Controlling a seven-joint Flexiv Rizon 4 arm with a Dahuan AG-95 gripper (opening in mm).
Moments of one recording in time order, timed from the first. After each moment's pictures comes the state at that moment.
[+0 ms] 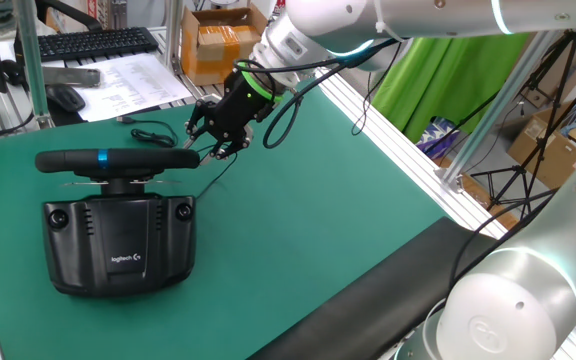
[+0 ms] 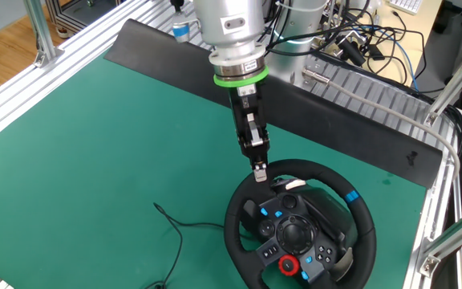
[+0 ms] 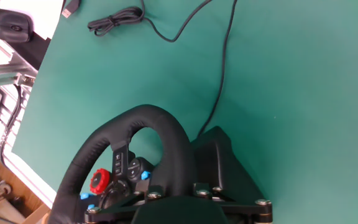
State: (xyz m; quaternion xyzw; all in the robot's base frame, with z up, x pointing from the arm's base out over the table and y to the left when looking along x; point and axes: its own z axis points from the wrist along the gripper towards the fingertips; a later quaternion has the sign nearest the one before) arm 0.528 0.141 0.204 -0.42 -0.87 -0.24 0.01
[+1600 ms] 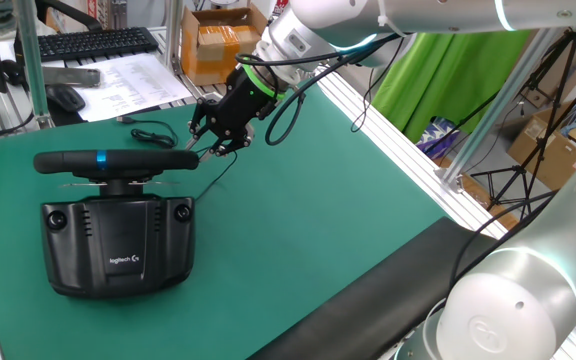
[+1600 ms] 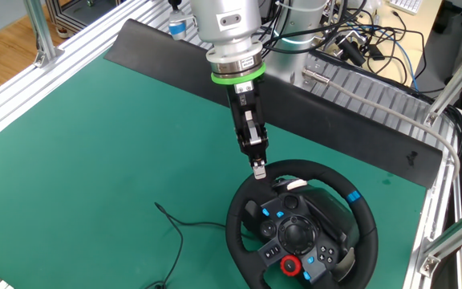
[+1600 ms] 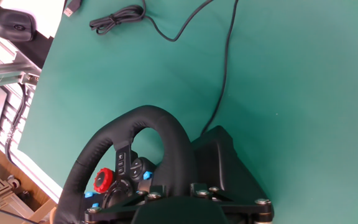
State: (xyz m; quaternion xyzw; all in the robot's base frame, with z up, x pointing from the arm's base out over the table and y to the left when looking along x) arm 0.528 0.141 0.205 -0.42 -0.87 -0.26 0.01
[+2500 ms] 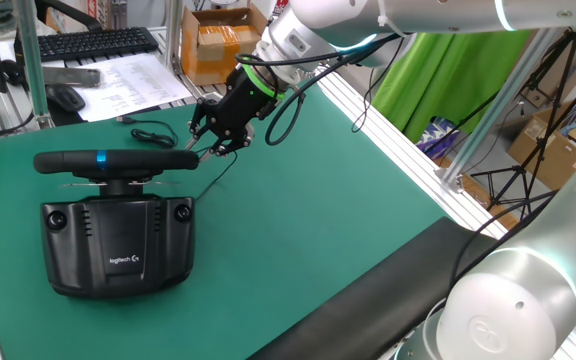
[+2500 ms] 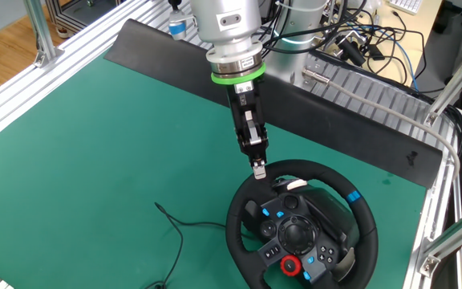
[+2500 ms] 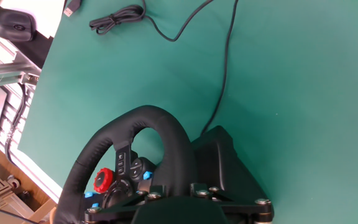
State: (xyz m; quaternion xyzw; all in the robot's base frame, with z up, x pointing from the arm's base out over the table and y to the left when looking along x) arm 0.528 0.140 0.204 -0.42 -0.87 -0.26 0.01
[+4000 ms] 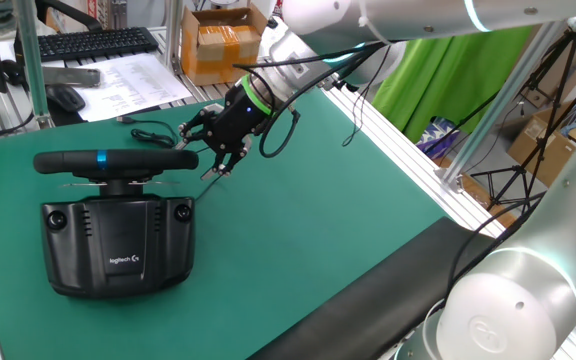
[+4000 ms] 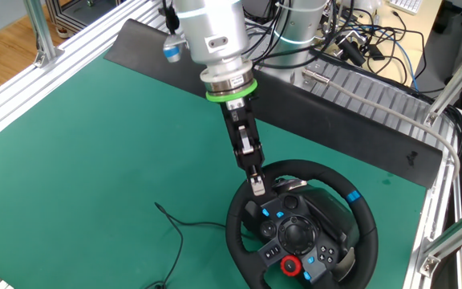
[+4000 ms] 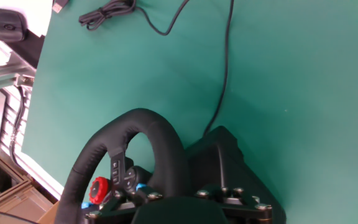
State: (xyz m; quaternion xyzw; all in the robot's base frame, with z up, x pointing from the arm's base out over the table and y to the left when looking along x) arm 0.536 0.148 0.168 -0.43 -0.85 -0.29 0.03
